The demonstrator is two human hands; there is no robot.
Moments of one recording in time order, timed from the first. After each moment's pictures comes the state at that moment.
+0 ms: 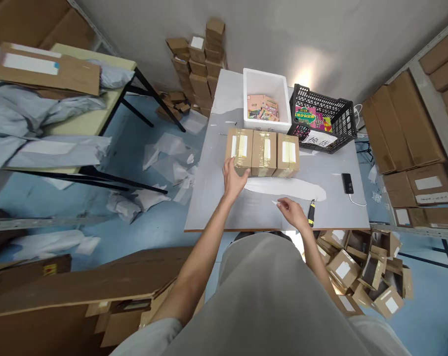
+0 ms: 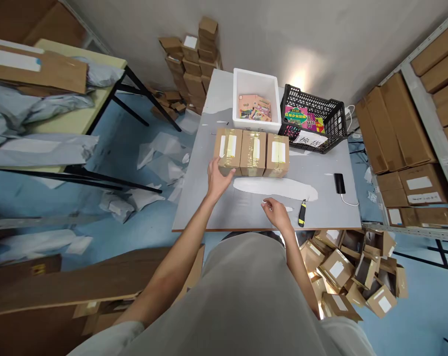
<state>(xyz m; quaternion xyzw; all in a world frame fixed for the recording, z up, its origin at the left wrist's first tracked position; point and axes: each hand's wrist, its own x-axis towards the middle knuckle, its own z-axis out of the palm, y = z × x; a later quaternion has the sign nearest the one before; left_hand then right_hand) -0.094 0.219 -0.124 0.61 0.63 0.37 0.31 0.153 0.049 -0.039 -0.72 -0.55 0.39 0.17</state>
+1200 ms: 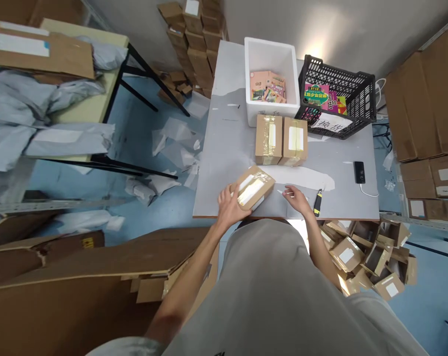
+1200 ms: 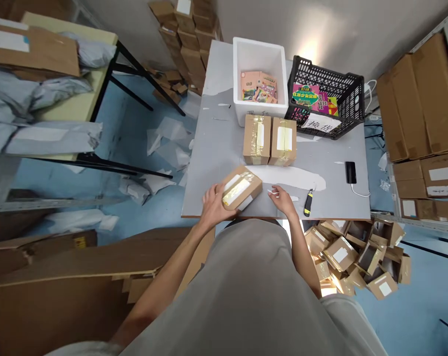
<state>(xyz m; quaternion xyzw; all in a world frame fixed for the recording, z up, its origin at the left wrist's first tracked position) -0.144 0.073 -0.125 0.72 0.61 0.13 0.29 0.180 0.062 -0.100 -0.73 -0.49 0.44 0.18</state>
